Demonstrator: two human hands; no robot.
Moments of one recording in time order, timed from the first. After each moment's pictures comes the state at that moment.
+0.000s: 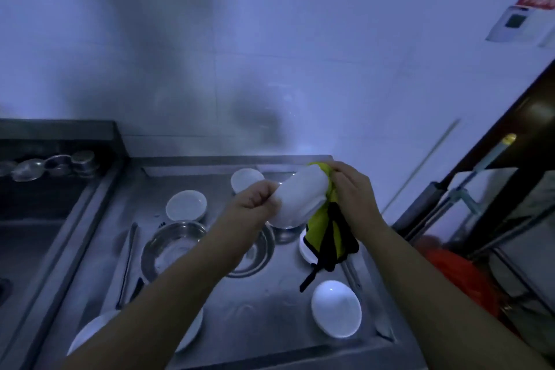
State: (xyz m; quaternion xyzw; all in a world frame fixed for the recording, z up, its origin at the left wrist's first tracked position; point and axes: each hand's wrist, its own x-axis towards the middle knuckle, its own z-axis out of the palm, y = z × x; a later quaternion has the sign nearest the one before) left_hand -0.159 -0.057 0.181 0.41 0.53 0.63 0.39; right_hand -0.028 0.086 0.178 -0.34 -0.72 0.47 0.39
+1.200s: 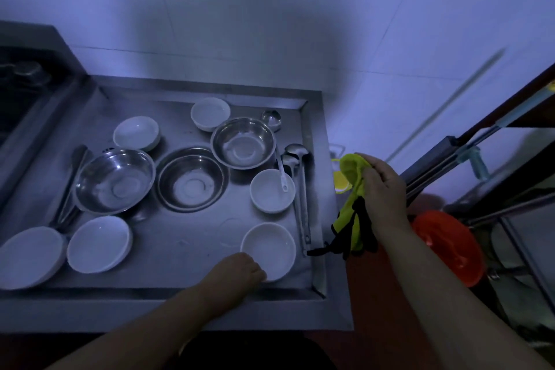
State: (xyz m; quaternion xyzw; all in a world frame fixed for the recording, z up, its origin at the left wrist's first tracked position) left_hand 0.000 -0.014 -0.044 0.78 0.62 0.05 0.09; right_hand 0.141 0.213 0.067 -0.46 -0.61 0.52 0.37
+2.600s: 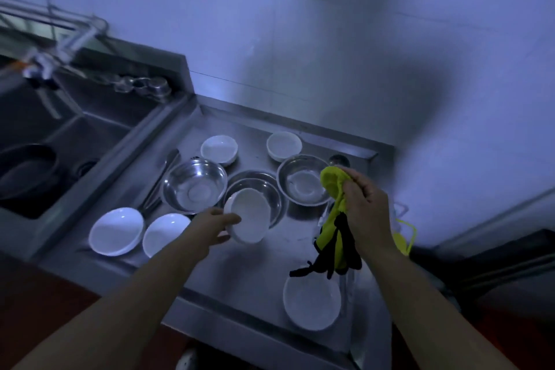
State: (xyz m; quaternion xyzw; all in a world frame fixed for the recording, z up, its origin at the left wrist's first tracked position) left_hand -0.131 -0.039 0.008 -0.09 0.71 0.59 0.37; right_hand 0.019 0.172 0.088 -0.29 -0.68 0.60 0.31
